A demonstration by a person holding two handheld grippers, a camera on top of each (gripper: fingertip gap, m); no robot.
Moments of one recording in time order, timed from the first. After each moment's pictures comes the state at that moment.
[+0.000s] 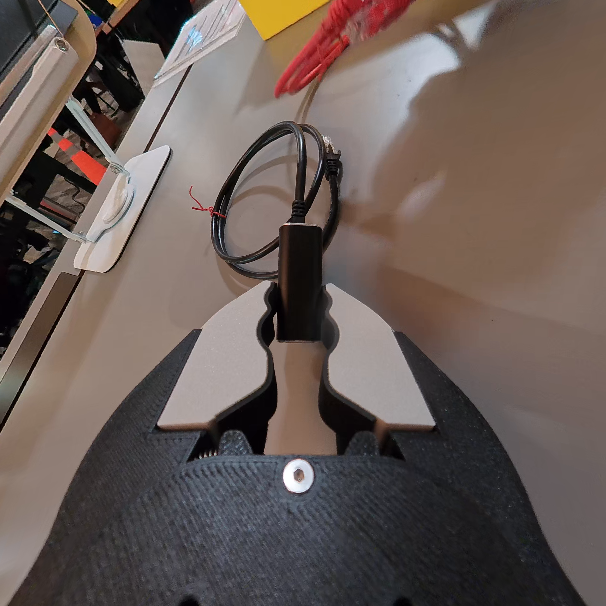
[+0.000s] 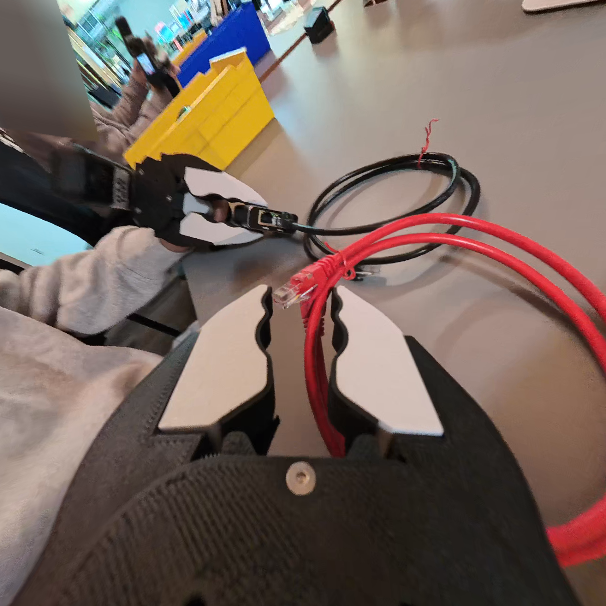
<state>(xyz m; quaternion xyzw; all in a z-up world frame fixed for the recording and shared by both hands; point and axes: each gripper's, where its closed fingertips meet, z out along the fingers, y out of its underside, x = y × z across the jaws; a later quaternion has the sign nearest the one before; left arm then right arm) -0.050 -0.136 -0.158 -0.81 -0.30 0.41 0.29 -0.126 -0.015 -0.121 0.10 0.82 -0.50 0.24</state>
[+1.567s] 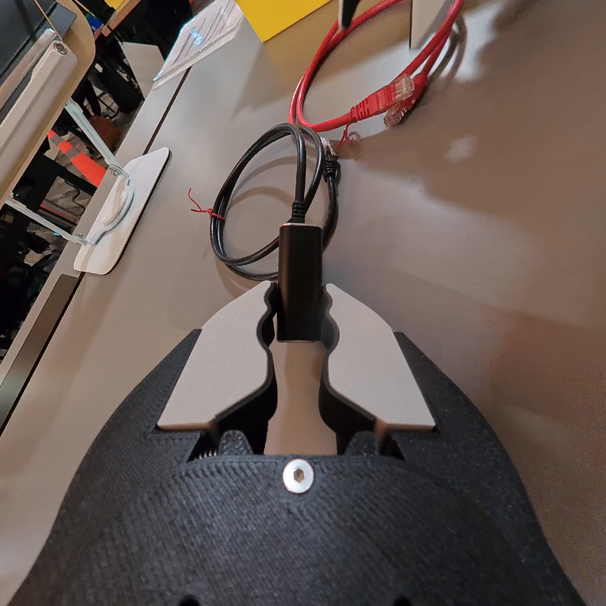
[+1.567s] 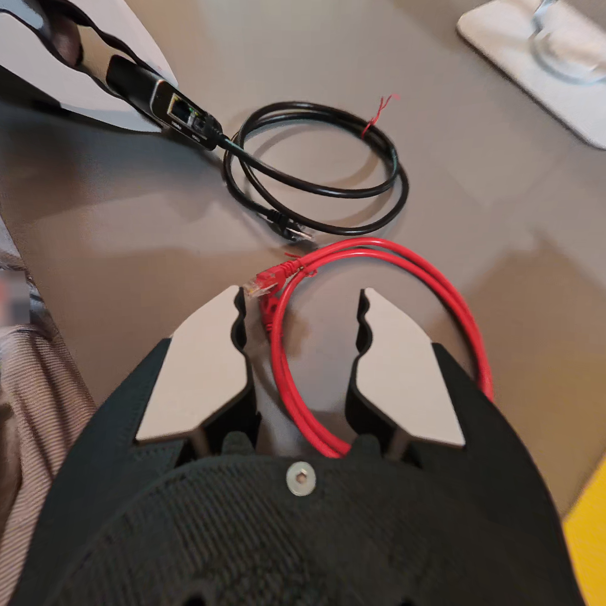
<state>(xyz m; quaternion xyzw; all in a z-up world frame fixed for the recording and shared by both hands) -0.050 -0.135 -0.158 -0.81 -0.30 0.41 0.29 -0.144 -0.004 -0.148 -0.03 0.90 -0.43 -0.04</state>
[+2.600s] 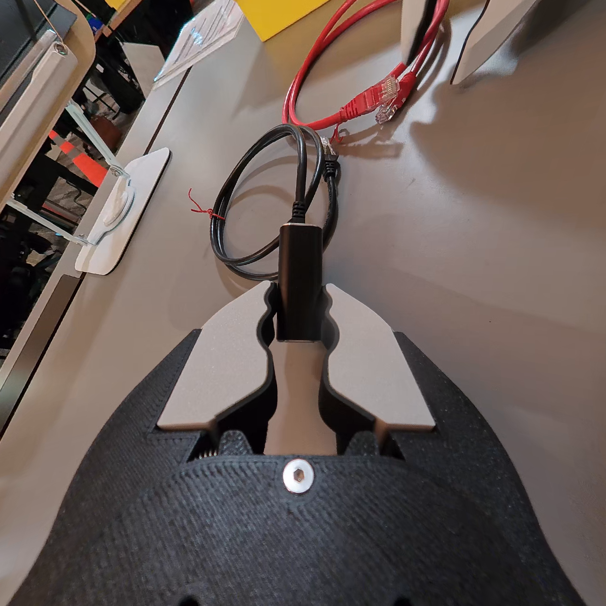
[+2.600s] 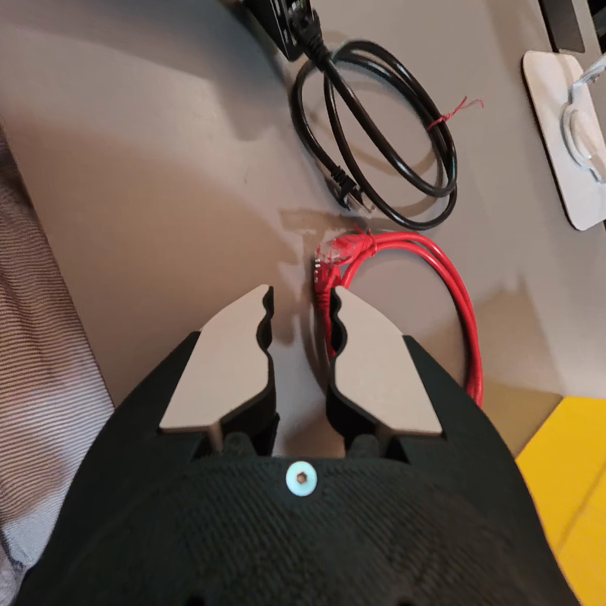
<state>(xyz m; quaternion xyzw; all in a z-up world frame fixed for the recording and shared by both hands) -0.049 -0.135 -0.159 -0.81 -0.30 0.41 0.29 -0.114 0.010 -0.173 -0.19 0.90 -0.36 -0.14</state>
